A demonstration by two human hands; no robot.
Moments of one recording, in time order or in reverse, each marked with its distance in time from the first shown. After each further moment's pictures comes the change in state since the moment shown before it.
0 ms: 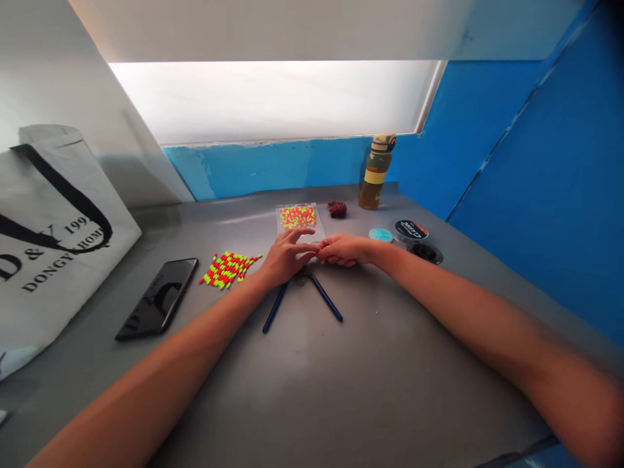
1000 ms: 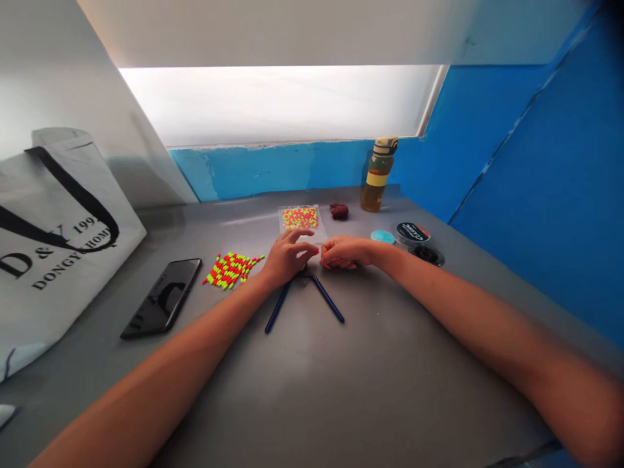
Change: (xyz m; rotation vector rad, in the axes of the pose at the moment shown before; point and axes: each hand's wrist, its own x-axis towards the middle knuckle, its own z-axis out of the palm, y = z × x) left_hand -0.001 0.001 0.001 0.027 0.086 -0.026; right_hand -0.005 -0.003 0.000 -0.016 -0.041 -0.034
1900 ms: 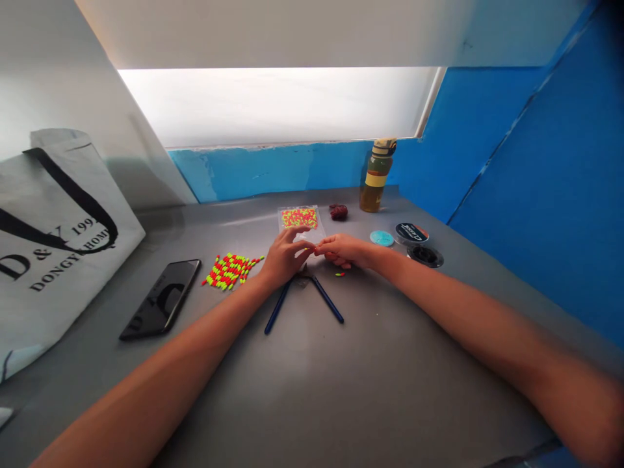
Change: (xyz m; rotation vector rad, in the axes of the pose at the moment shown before) left_hand -0.002 -0.004 0.004 0.021 0.048 -0.007; right_hand 0.008 0.009 0.003 0.143 0.139 -0.066
